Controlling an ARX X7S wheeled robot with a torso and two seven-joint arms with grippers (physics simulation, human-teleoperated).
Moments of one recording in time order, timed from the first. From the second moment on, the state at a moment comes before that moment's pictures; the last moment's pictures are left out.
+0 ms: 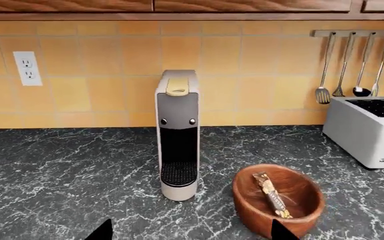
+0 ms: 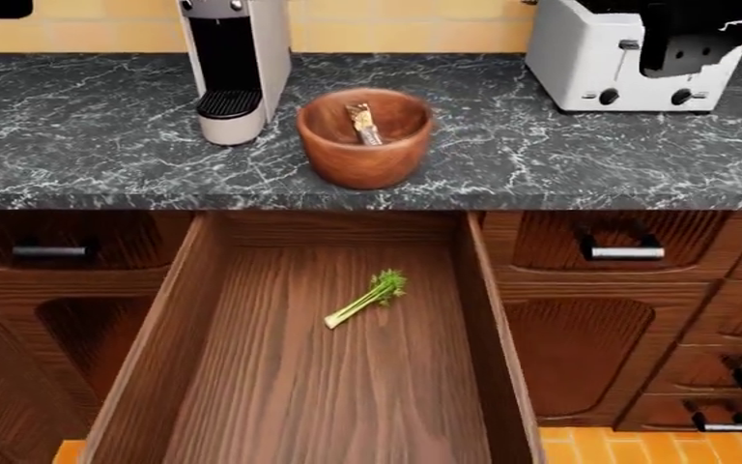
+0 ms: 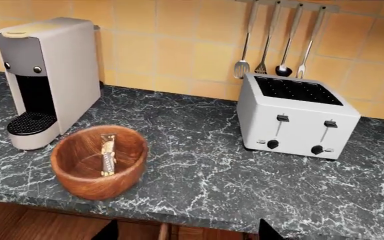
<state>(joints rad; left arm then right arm) -1.80 -0.86 0.45 -0.03 -2.21 -1.30 -1.28 1.81 0.77 -0.52 0.09 2.28 1.39 1.38</state>
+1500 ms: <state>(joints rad) -1.62 -0.87 0.52 0.09 -2.27 -1.22 -1.23 1.64 0.83 -0.63 0.00 2.41 1.36 1.24</state>
